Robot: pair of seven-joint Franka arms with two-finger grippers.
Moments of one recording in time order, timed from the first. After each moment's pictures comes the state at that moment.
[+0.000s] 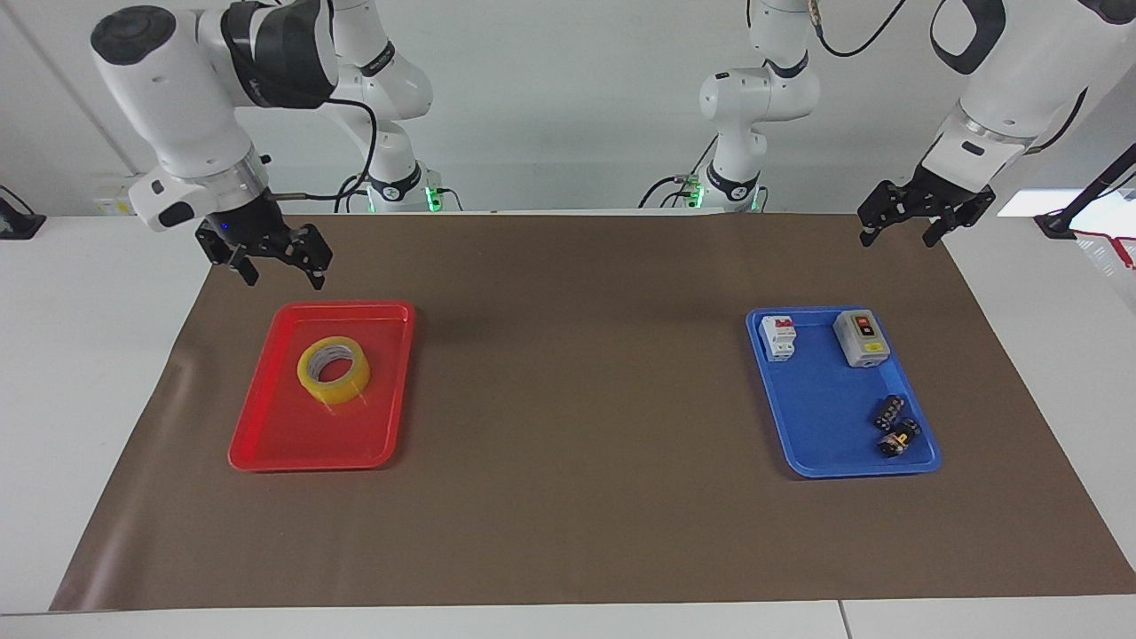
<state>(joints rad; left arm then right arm) -0.02 -0.05 0.00 -1.65 -0.02 1.57 0.06 0.00 -0.01 -0.01 -1.66 0.01 1.67 0.12</state>
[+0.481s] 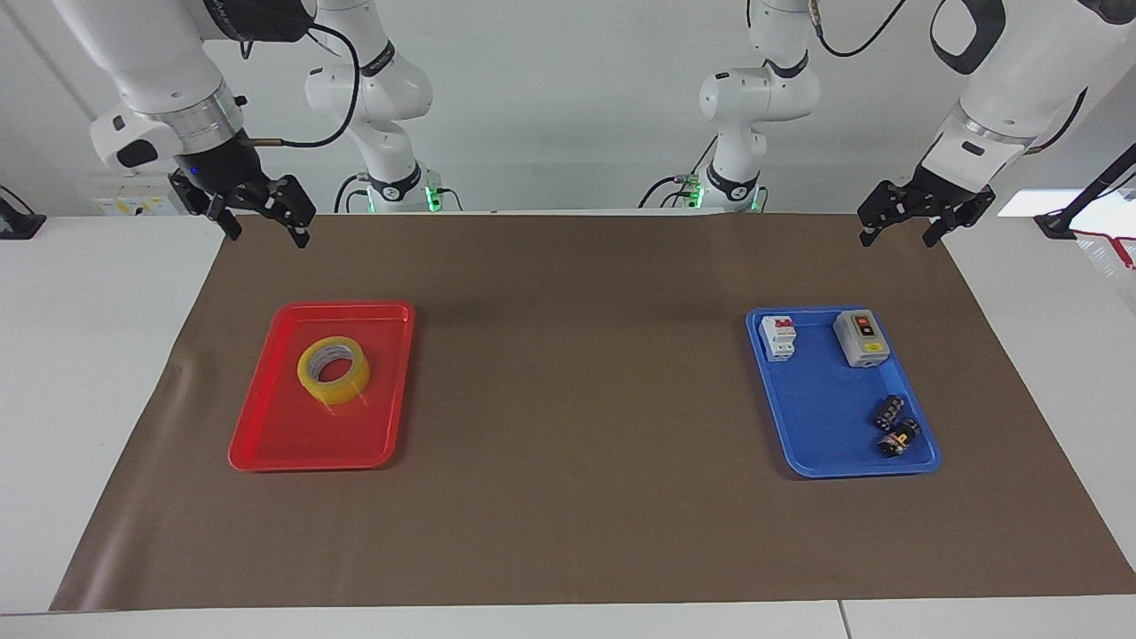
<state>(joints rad) -0.02 -0.05 0.00 -1.65 -0.02 1.57 0.06 0.01 -0.01 0.00 -1.54 0.01 1.51 0.19</state>
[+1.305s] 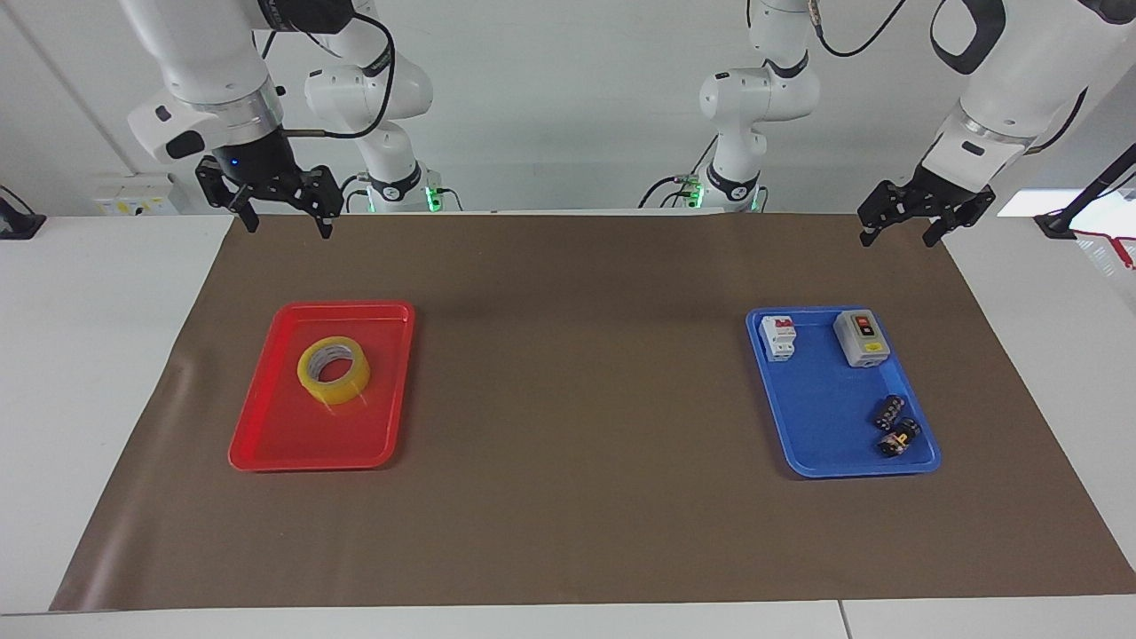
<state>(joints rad) -0.02 -0.05 0.00 -1.65 -0.02 1.57 0.06 0.08 0.02 0.01 -1.46 -0.06 1.45 0.17</state>
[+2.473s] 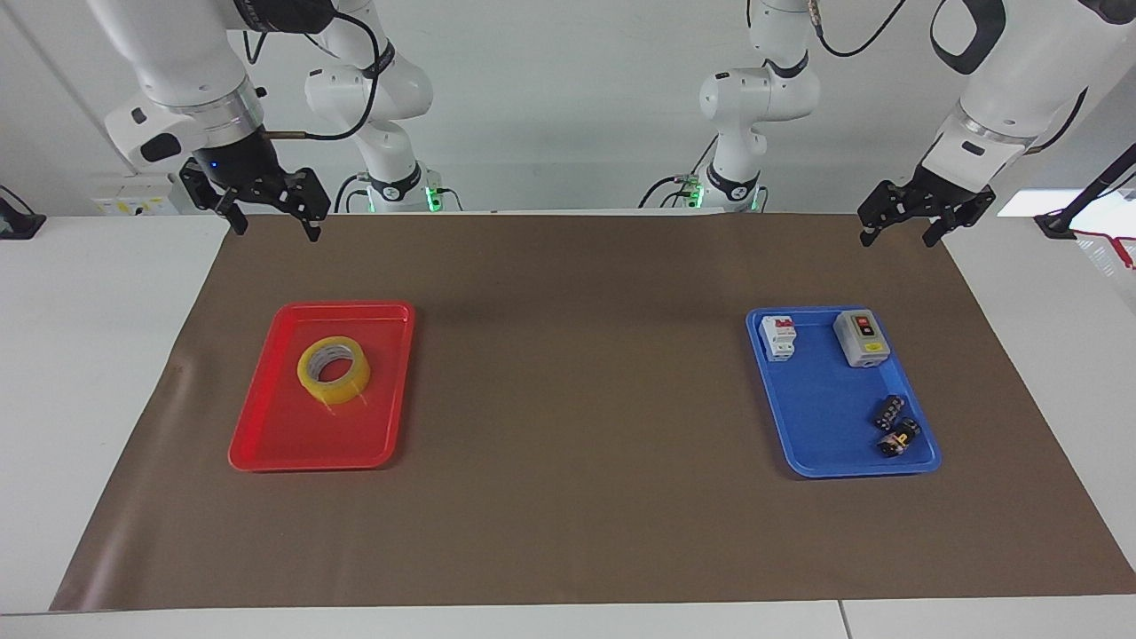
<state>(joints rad) -0.02 -0.05 0.00 -1.65 -0.02 1.57 0.06 0.05 0.04 0.01 -1.45 -0.05 1.45 0.16</state>
